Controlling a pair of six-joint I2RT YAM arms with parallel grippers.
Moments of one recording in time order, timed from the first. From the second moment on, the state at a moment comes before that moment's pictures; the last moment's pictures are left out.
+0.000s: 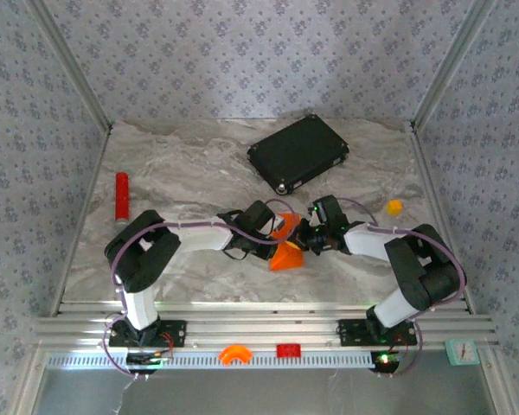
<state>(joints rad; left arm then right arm) -0.90 1.82 1.01 -0.24 0.22 -0.36 0.45 1.54 0.60 0.04 -0.52 0.98</state>
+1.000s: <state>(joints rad) -0.90 1.82 1.01 -0.24 0.22 -0.36 0.34 1.57 0.53 0.11 -0.55 0.97</state>
